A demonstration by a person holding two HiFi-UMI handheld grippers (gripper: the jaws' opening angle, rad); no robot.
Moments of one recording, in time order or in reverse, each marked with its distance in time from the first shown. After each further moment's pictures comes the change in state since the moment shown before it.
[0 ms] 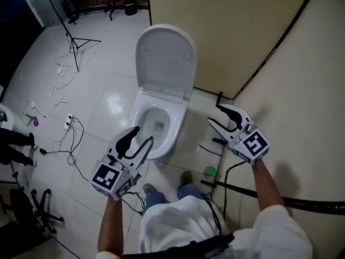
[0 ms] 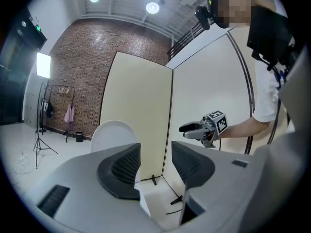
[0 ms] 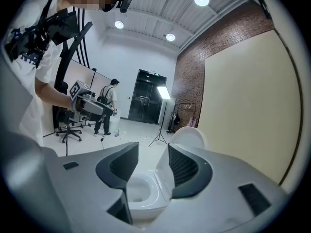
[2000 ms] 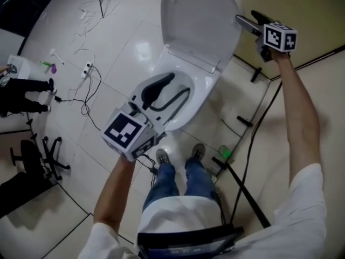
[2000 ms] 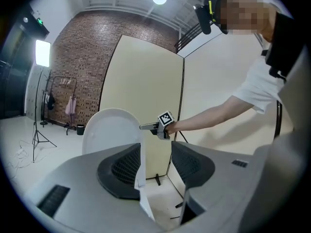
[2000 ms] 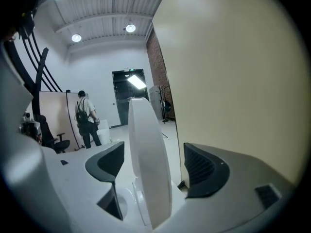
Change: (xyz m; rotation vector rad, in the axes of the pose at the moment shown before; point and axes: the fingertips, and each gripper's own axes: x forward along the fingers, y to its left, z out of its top) left arm 0.134 0.047 -0.015 -0.035 0.043 0.040; right arm 0.241 -0.290 -0.097 0.411 0.071 0.021
